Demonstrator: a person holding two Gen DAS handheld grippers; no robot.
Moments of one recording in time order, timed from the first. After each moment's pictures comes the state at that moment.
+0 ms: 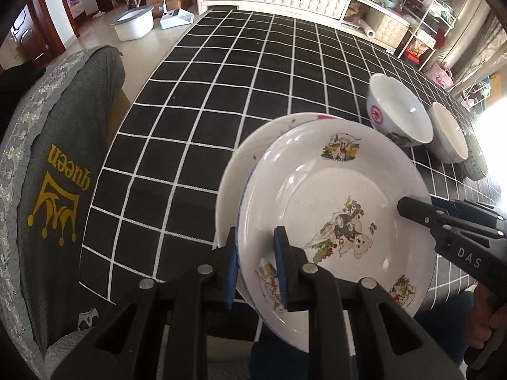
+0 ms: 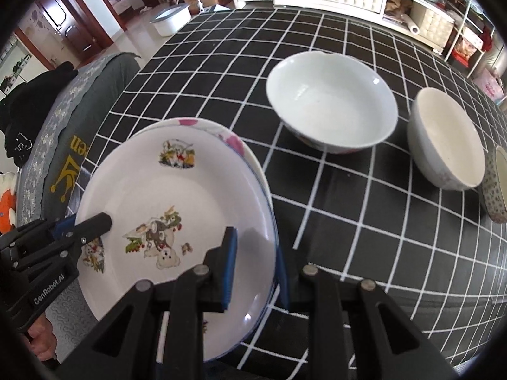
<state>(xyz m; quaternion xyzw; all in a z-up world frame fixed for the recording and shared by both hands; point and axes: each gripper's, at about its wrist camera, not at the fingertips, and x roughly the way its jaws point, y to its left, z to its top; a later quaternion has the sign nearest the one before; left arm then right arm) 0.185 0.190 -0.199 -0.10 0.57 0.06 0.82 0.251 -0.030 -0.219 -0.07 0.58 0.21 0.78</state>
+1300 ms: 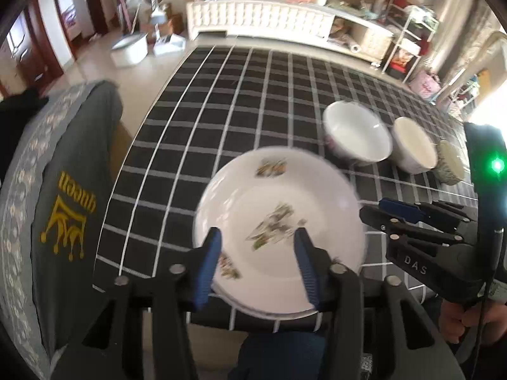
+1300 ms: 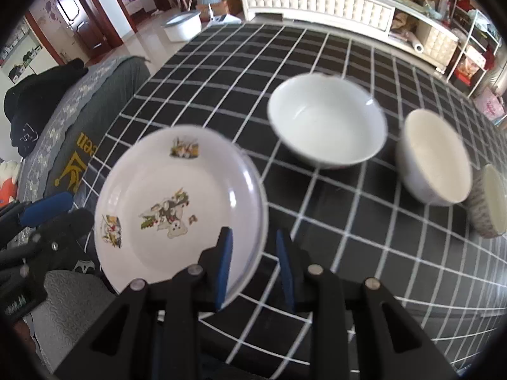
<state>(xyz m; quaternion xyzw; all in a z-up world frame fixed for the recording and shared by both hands) 0.174 0.148 -0.135 -0.08 0.52 0.05 0.85 0.248 -0.045 -0.189 -0.08 0.55 0.22 0.80</state>
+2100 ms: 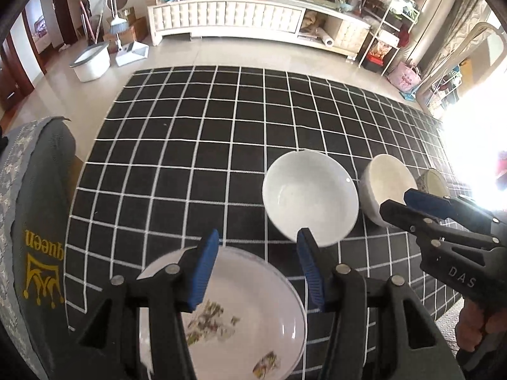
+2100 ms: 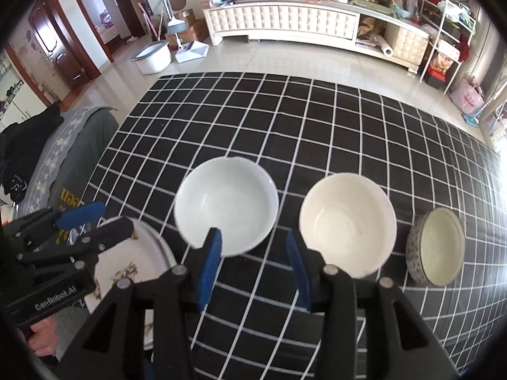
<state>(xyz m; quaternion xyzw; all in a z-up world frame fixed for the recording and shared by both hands) 0.312 0.106 -0.142 -0.07 0.54 -0.01 0.84 0.342 -0.099 -0.154 -0.05 0.54 0.18 0.82</state>
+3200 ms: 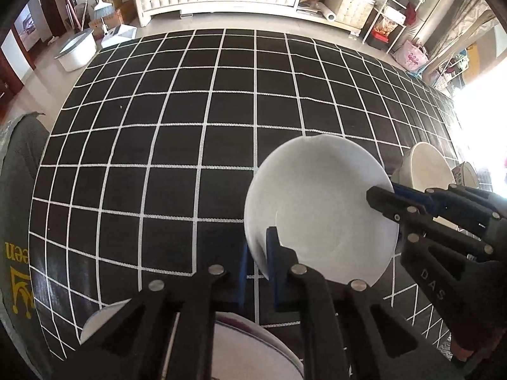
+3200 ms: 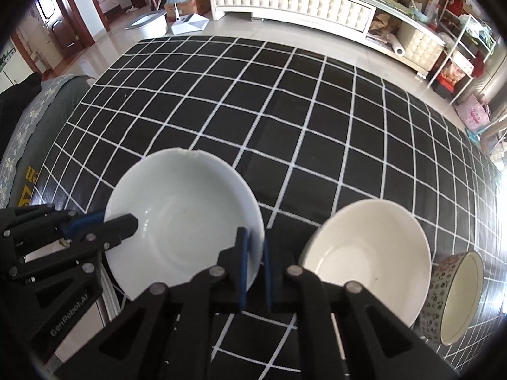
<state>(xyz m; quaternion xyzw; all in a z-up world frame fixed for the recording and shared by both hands) 0.358 0.075 -0.208 -0.07 0.58 -0.02 0.81 0.378 -0.086 -0.212 -0.12 0.55 0.17 0.81</state>
